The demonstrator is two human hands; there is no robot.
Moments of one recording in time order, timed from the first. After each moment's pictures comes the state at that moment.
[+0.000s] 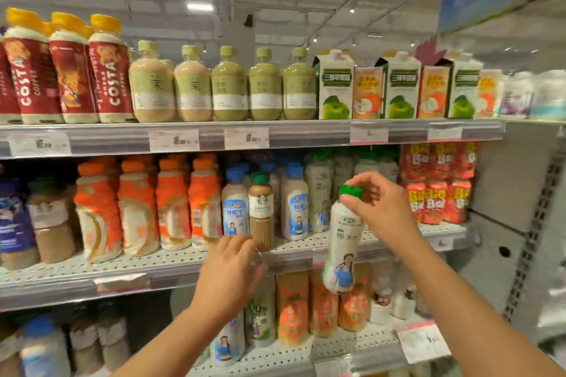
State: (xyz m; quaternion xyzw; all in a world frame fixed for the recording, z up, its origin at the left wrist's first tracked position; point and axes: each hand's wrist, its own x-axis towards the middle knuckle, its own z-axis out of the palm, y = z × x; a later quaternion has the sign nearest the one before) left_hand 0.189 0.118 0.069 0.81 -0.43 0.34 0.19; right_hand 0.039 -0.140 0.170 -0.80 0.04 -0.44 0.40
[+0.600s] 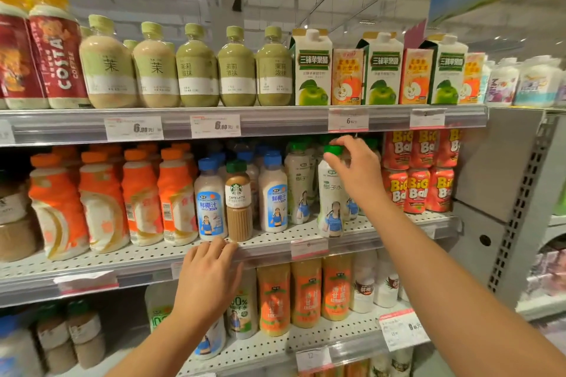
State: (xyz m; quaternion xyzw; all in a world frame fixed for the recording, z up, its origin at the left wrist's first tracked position) left_hand 0.206 0.094 0.025 0.83 -0.38 0.39 0.14; right_hand 0.097 -0.203 0.188 -0.84 0.11 -0.49 0.23
